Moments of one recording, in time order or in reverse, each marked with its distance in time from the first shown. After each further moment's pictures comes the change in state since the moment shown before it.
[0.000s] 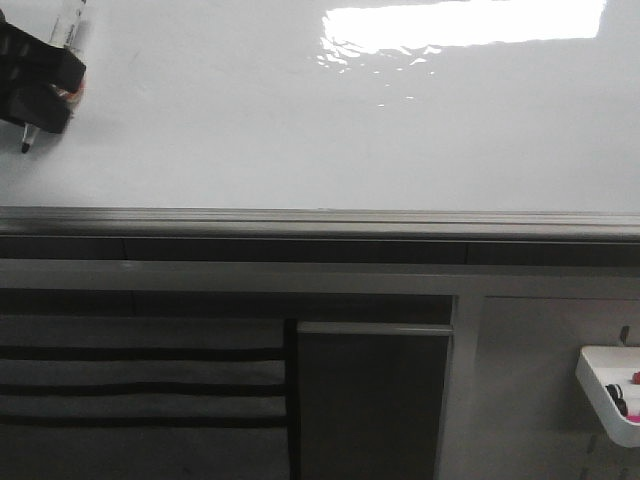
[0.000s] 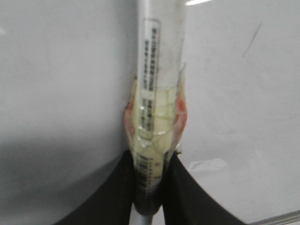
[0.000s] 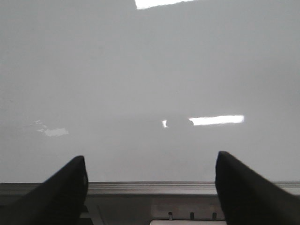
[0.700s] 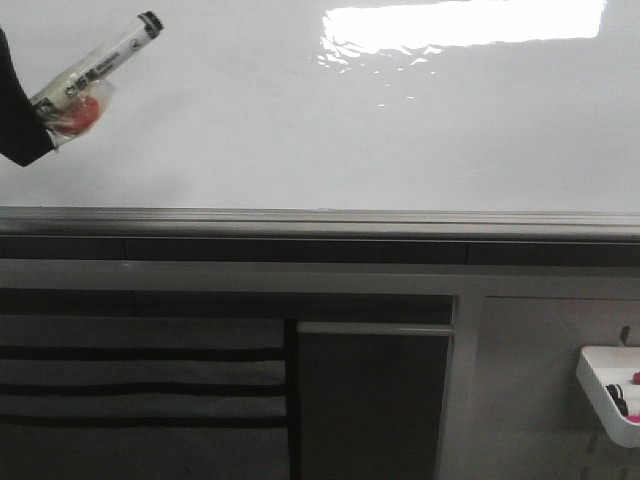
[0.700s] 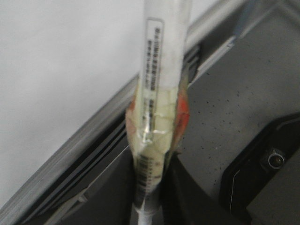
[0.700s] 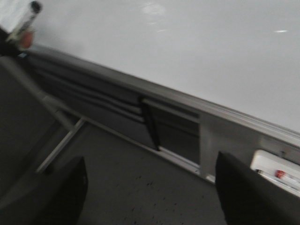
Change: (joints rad) left arm -0.160 -0.155 -0.118 -0.041 0.654 0.459; right arm 0.000 0.356 -0.348 0.666 0.550 -0.670
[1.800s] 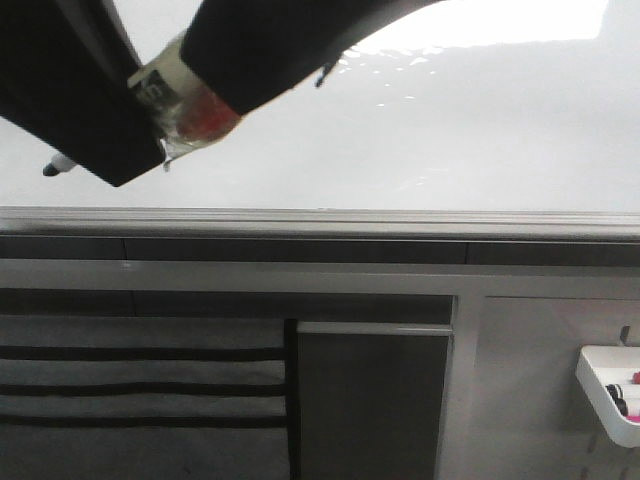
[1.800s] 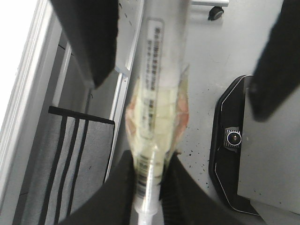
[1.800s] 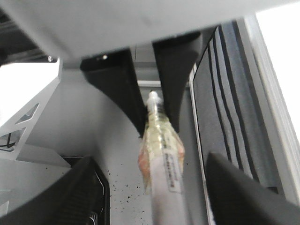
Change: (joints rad) left arm -0.446 -0.105 -0.002 -0.037 0.082 0.104; right arm 0.674 0.637 -0.216 0.120 -0.222 -0.643
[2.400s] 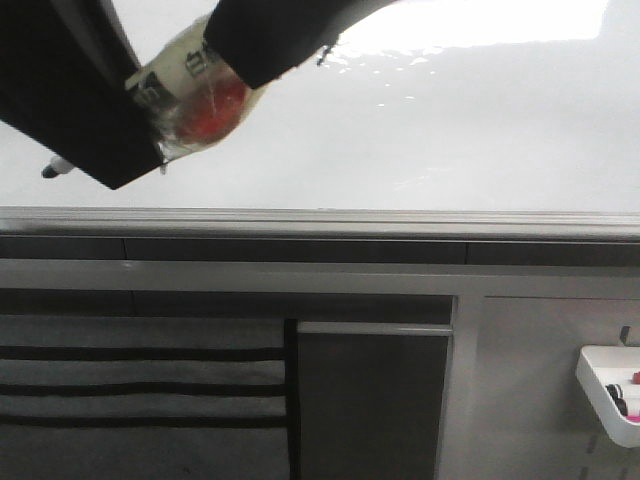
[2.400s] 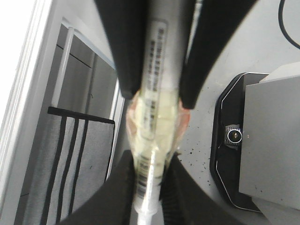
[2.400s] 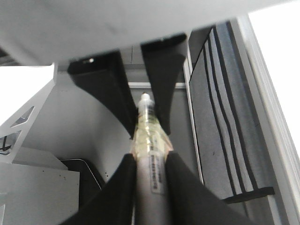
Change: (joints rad) left arm -0.001 0.000 0.000 0.002 0.004 0.009; right arm 0.000 0.003 0.000 0.004 -0.009 -0.002
